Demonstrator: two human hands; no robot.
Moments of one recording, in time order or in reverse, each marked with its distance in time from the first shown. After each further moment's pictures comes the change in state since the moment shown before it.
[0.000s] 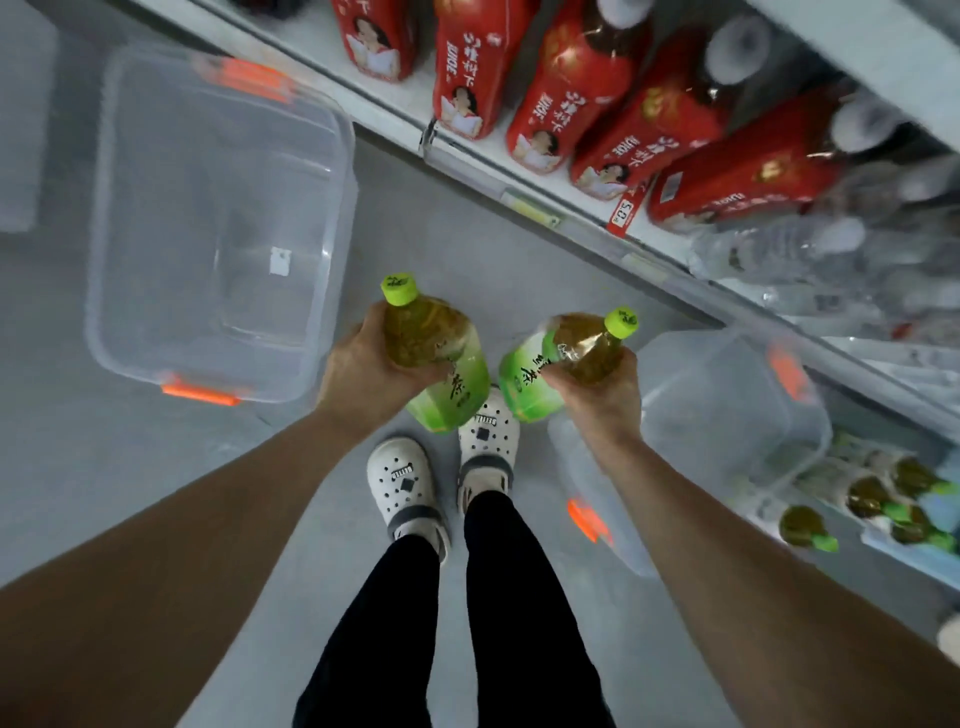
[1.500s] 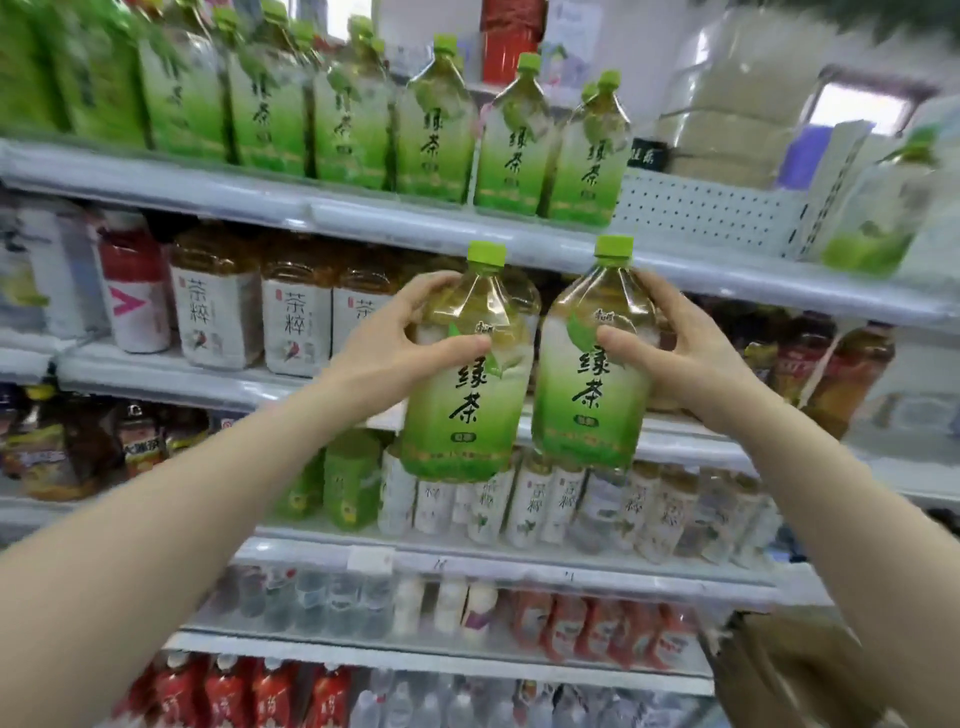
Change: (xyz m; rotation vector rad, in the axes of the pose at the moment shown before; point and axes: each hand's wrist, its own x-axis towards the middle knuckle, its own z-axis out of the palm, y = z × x) left_hand -0.640 0.668 -0.165 -0.187 0.173 1.415; right_hand -0.505 -0.228 -0.840 0.034 0.533 -1.184
